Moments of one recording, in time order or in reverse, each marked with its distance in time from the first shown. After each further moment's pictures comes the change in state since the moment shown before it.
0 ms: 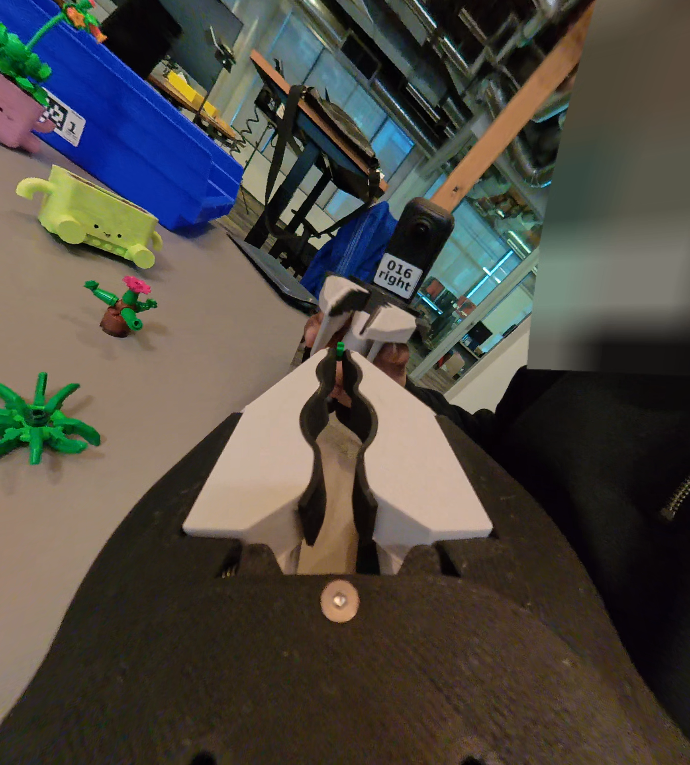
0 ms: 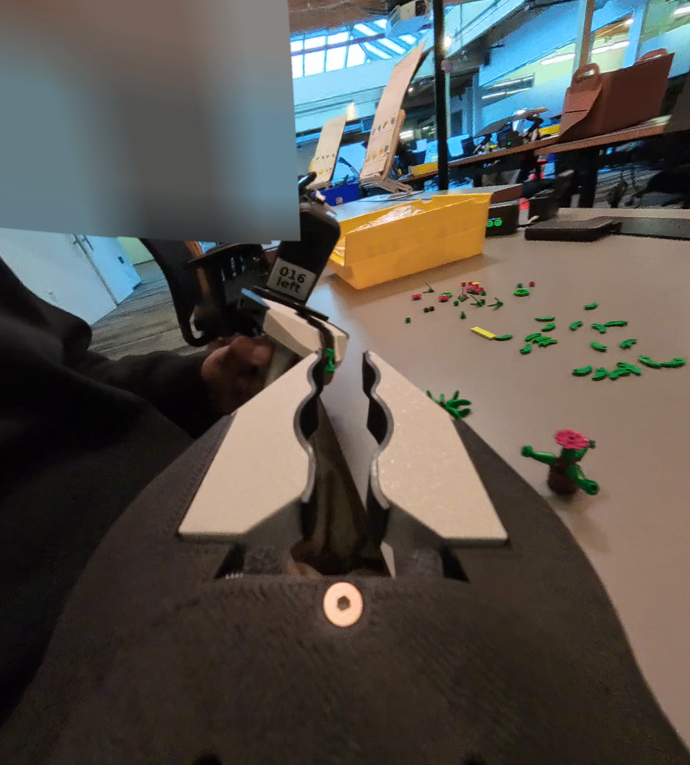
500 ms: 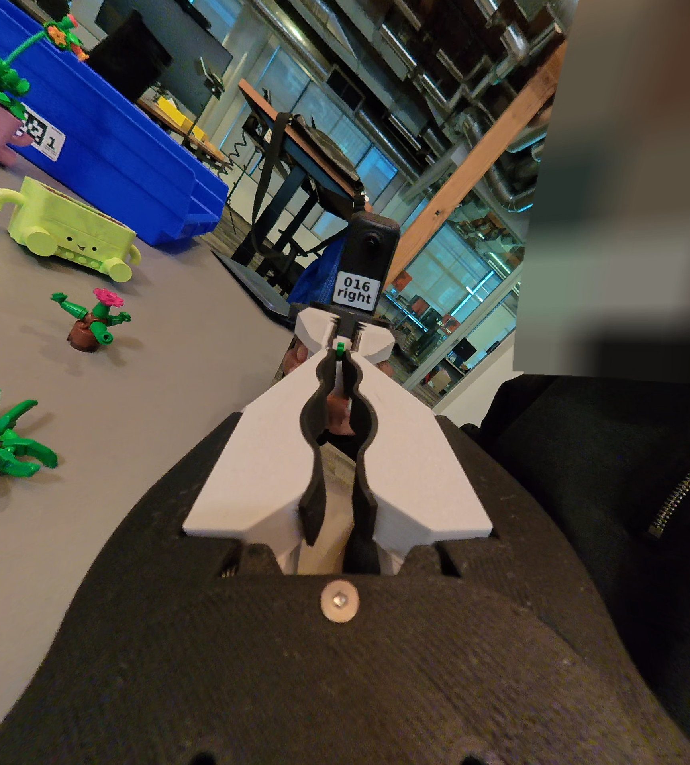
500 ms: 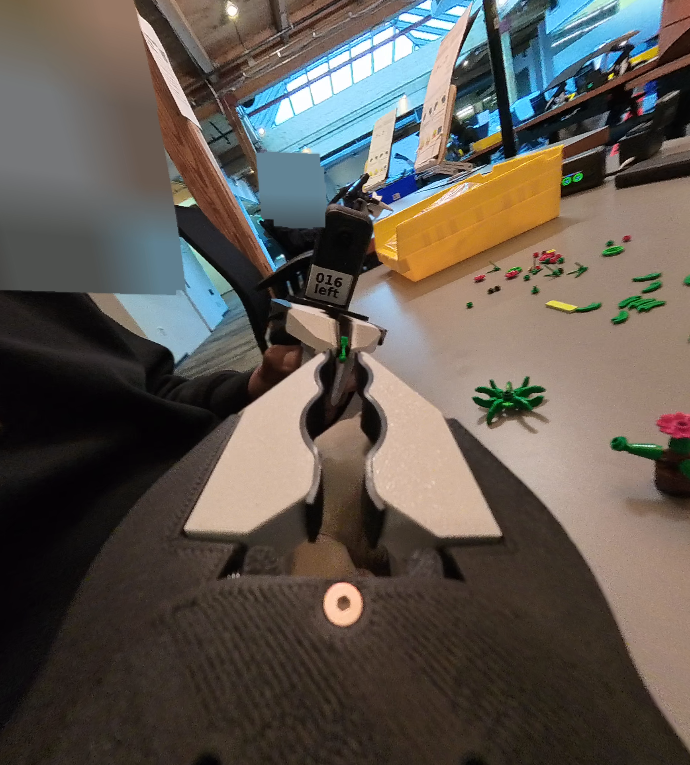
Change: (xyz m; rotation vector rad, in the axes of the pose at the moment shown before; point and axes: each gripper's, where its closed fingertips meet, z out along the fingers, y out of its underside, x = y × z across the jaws) left arm 0.010 -0.003 0.007 0.052 0.035 -0.014; right arm -0.015 0.007 0.008 0.004 -0.147 0.202
